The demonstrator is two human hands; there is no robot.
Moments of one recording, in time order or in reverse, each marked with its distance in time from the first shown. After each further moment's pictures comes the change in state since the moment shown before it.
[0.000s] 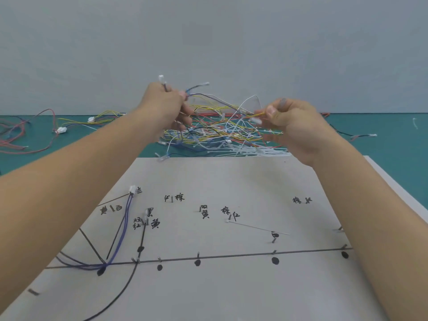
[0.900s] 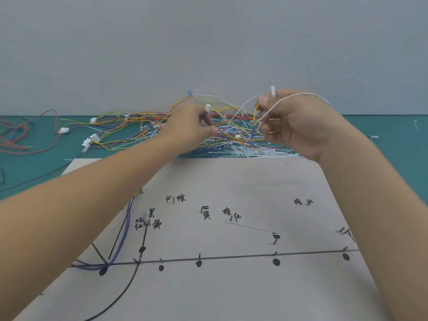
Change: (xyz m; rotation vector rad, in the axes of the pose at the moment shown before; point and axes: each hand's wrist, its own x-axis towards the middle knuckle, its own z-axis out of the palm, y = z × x) left_hand -0.005 -0.029 0.027 0.684 -0.113 0.404; right_hand -0.018 -0.037 0.011 0.067 -0.097 0.101
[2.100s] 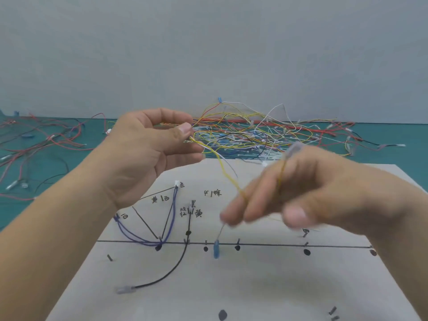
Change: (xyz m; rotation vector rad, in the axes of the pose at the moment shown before) left_hand -0.154 0.018 -0.126 -1.123 0.054 -0.279; right_hand -0.106 -0.002 0.047 -0.053 -0.988 -0.147
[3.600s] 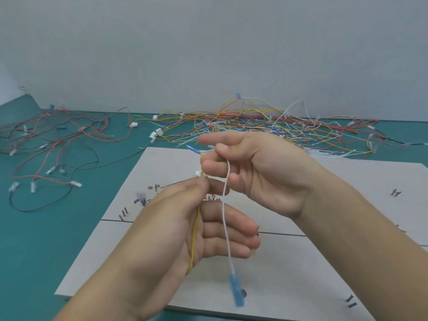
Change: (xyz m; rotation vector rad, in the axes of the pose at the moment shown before) left_hand -0.106 -0.022 0.022 -0.297 -0.147 -0.352; right_hand 0.090 0.000 0.050 0.611 0.499 0.146
